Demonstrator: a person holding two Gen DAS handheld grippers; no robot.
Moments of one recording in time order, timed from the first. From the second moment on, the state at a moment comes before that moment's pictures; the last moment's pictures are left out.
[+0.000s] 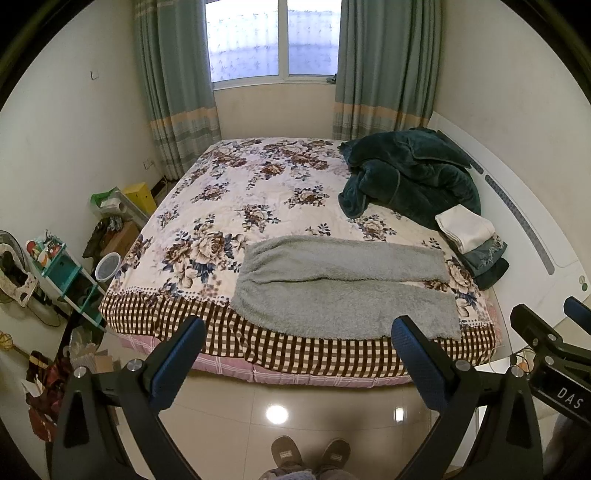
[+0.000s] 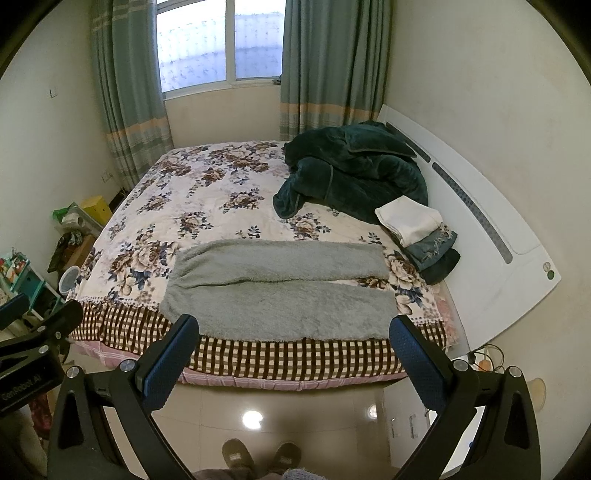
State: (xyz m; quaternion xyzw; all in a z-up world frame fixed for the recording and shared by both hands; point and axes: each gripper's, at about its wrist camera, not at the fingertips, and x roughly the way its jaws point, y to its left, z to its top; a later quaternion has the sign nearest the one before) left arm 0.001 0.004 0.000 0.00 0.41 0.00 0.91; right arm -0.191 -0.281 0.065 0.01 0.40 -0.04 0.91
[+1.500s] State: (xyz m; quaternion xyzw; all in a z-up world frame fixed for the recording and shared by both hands) left arm 0.006 0.005 -0.002 0.00 0.41 0.00 0.91; right arm -0.186 -0.259 0.079 0.01 0.40 -0.03 0.92
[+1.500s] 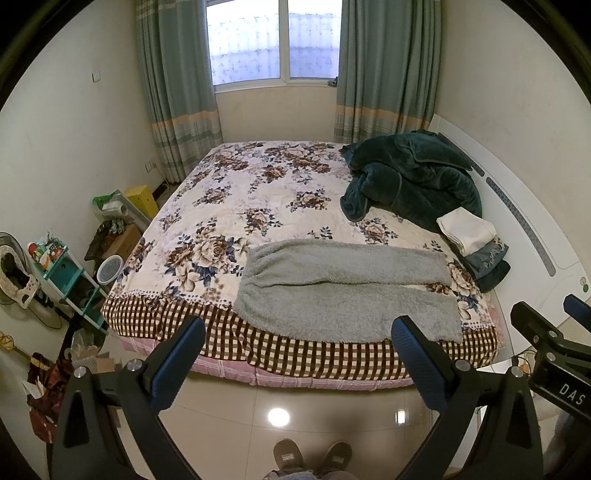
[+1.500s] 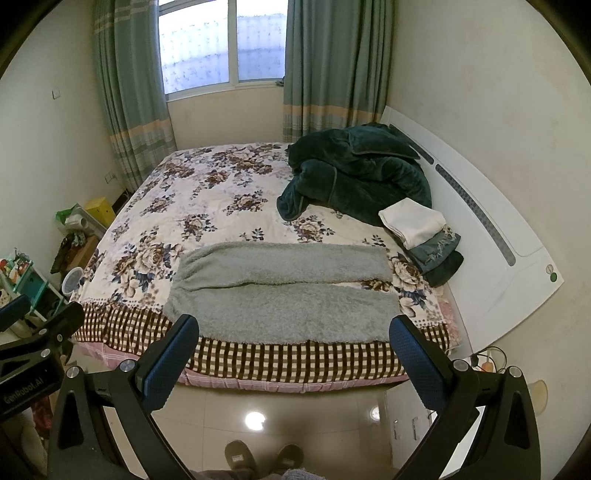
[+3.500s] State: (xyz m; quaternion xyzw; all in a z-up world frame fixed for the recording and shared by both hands) left arm 0.495 -0.026 -0.288 -0.05 0.61 0.11 0.79; right arm 0.376 -0.459 -0.277 0.14 0.58 -0.21 0.78
